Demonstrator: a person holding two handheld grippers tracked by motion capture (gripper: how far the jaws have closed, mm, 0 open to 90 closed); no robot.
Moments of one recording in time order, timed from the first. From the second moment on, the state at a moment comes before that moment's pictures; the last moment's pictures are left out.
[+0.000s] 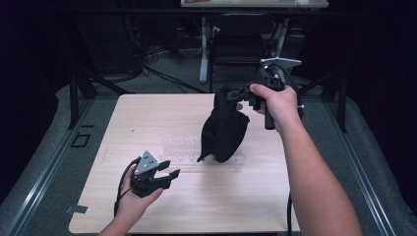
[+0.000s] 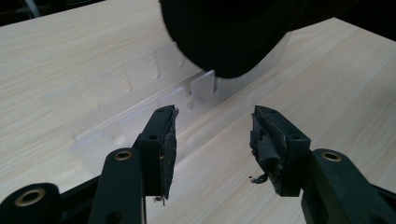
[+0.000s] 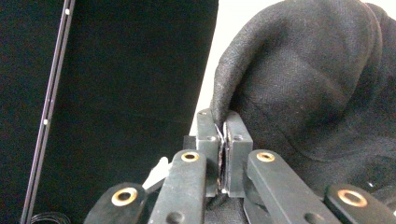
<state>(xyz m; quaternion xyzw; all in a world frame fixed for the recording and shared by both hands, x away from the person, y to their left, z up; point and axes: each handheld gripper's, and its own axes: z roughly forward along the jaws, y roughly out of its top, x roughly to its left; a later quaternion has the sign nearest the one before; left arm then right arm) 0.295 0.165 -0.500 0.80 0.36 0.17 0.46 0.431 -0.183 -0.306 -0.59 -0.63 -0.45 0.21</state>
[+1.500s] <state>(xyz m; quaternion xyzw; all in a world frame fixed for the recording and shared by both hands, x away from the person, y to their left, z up) 0.312 0.093 -0.489 0.82 0.30 0.22 0.44 0.427 -0.165 -0.315 -0.56 -0.62 -0.48 0.26</state>
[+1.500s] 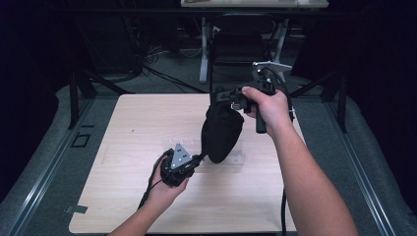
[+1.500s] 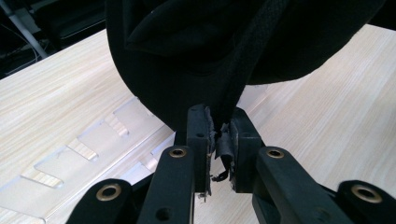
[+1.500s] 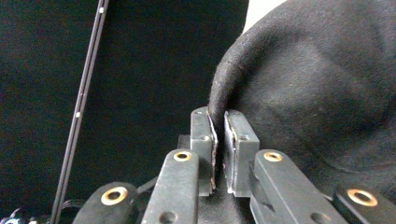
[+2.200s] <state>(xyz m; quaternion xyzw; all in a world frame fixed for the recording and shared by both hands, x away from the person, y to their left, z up) 0.312 0.106 -0.499 0.83 0.31 0.23 0.42 0.420 -0.181 -0.303 -0.56 -0.61 -0.51 0.26</state>
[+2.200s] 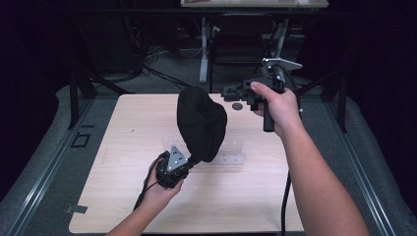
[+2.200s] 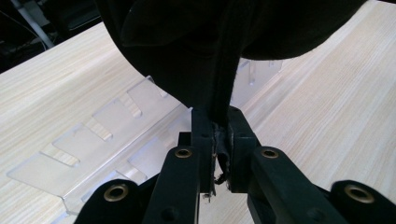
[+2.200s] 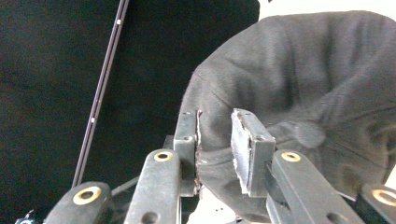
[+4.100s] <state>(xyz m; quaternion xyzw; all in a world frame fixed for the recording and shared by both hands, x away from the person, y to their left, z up) 0.300 0.214 -0.533 0.77 0.44 0.18 0.42 0.356 -0.239 -0.338 -0.61 -0.69 -0.39 0.07</state>
